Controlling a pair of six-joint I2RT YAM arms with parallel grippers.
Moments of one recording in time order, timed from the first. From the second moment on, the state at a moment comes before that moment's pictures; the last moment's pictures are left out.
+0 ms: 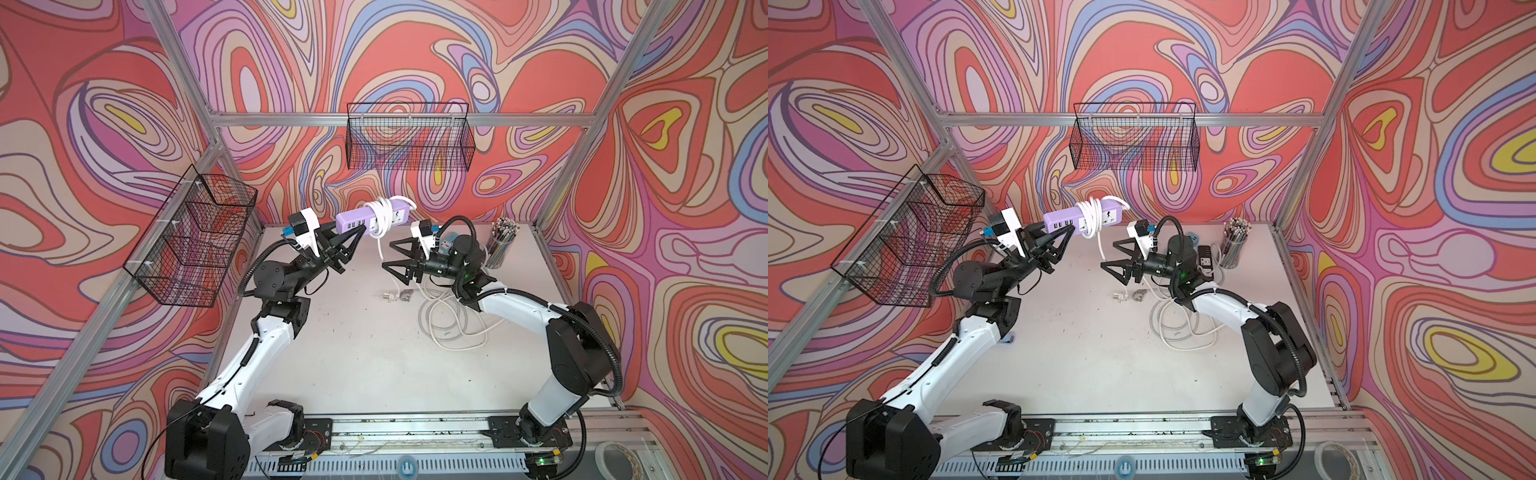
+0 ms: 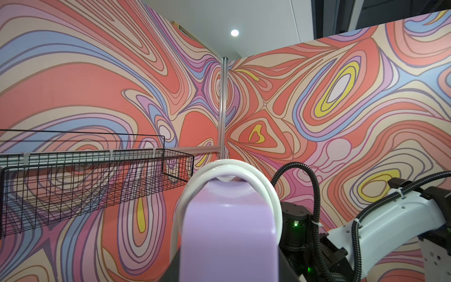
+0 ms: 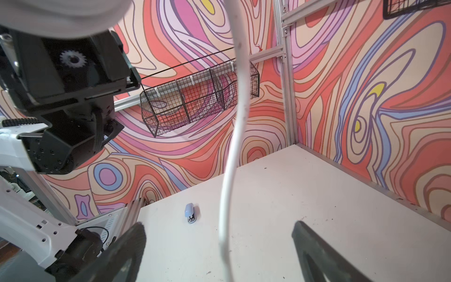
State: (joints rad) left arm -0.22 1.16 0.88 0.93 0.71 -0.50; right arm 0.53 1.72 1.13 0.71 -0.80 0.31
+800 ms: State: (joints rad) left arm -0.22 1.20 0.88 1.01 0.73 -0.57; right arm 0.53 1.97 1.28 1.13 -0.88 0.69
